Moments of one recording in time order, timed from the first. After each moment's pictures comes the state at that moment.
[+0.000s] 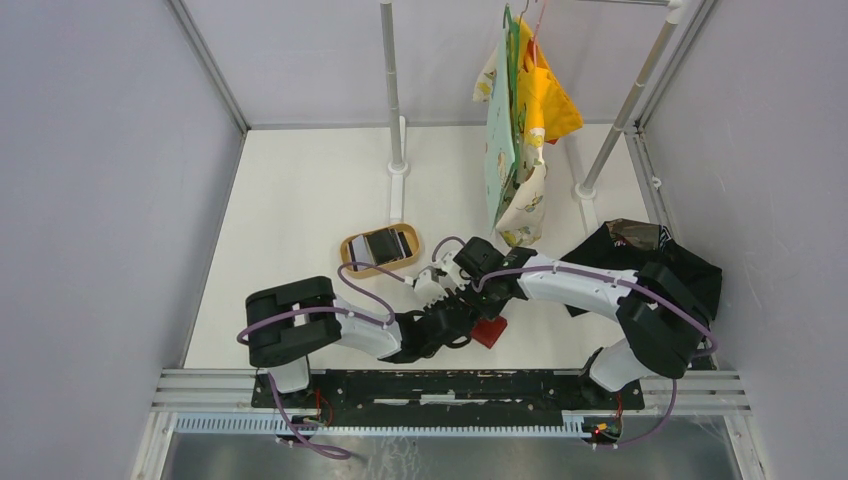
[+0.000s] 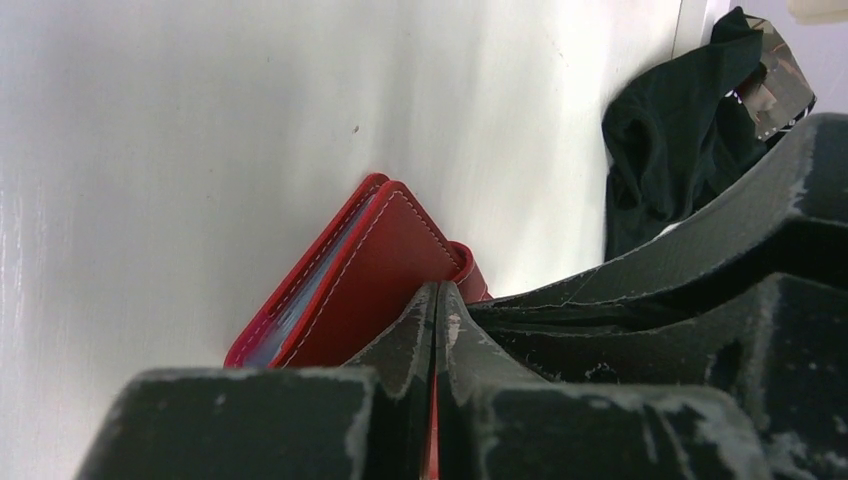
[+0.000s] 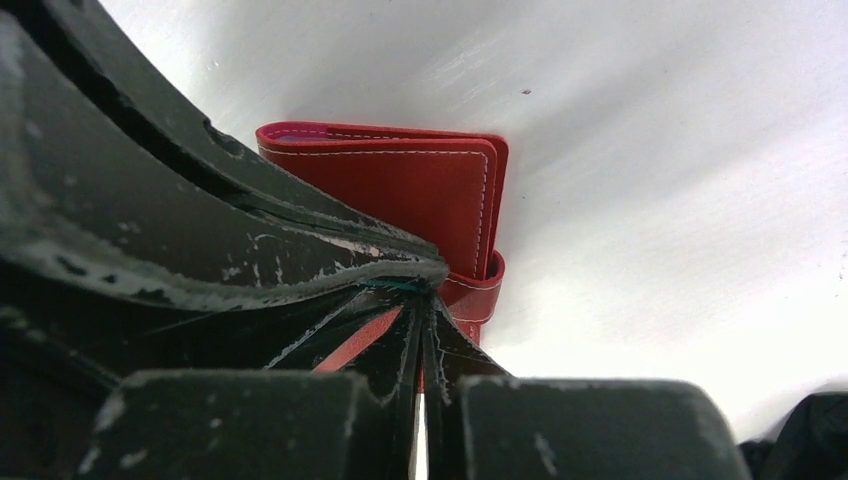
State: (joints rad) left arm -1.31 1.75 0.64 0.41 -0.58 -1.49; right arm 0.90 1.56 0.87 -0.61 -0.08 -0.04
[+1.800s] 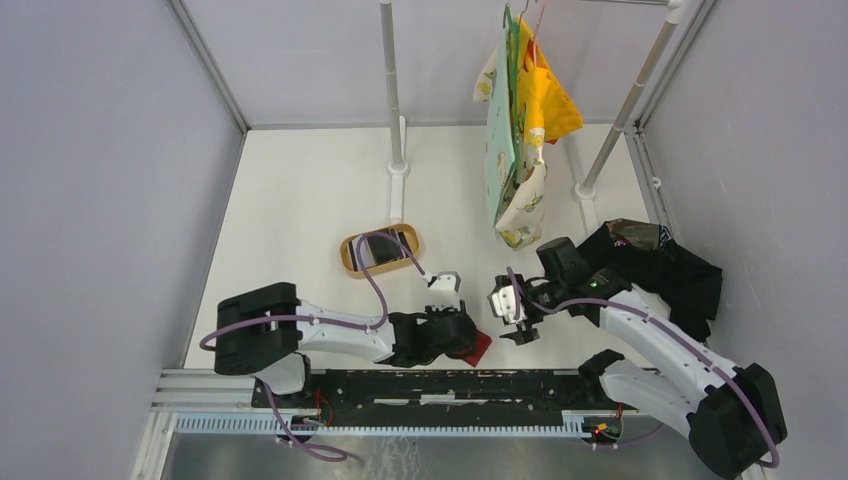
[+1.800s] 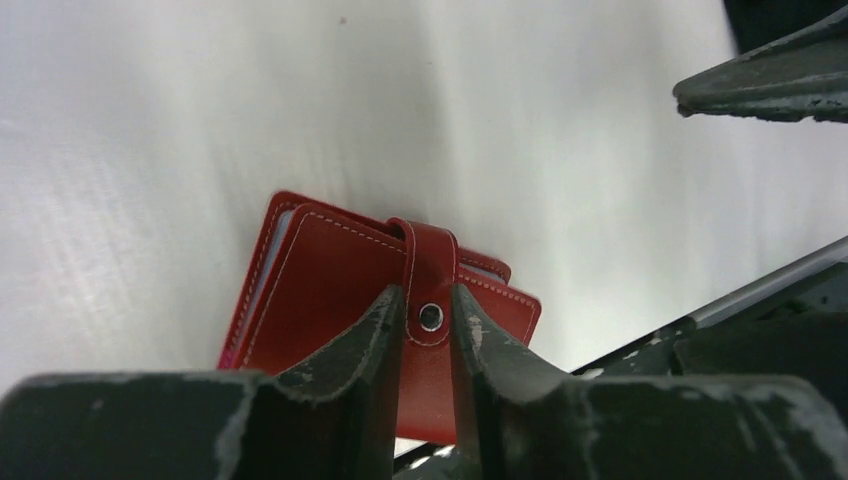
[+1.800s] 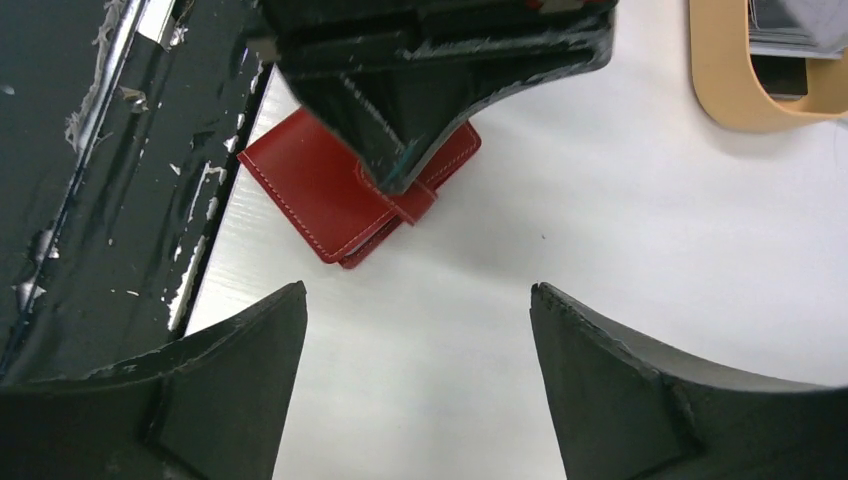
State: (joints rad) left arm -1.39 1.60 0.74 0.00 -0.55 -1.17; right arm 0.52 0.97 0.58 -0.64 -0.83 -1.19
